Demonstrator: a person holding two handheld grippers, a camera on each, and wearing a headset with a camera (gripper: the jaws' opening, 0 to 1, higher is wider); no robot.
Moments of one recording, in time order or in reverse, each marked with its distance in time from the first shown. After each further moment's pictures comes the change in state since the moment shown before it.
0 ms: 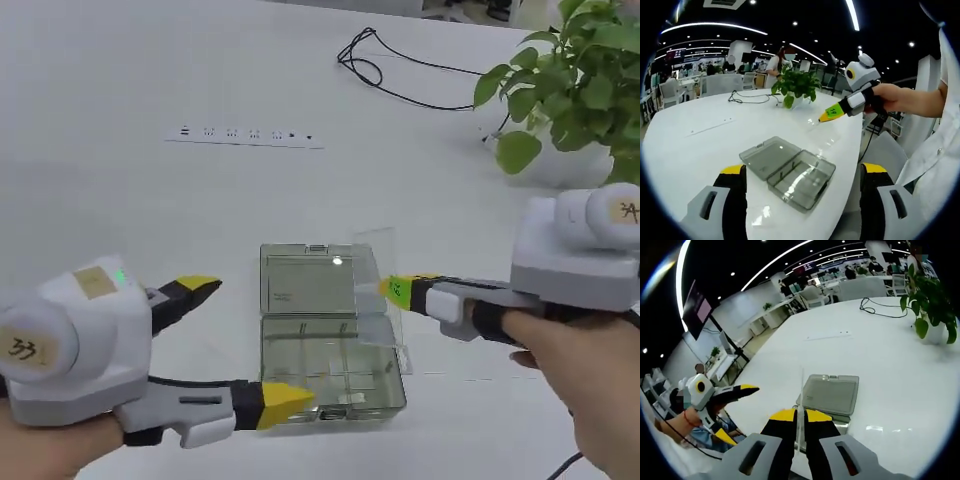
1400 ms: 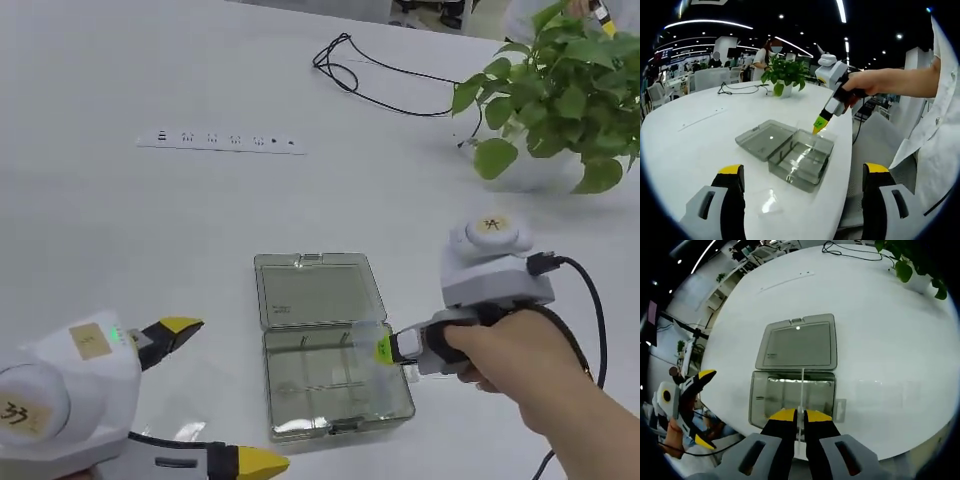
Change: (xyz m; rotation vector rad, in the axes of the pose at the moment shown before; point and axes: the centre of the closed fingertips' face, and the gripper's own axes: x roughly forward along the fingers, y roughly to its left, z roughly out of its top) left arm -0.009 0.018 -0.046 0.036 0.062 -0.119; right arm 0.048 -0.053 -0.081 0.221 0.392 -0.258
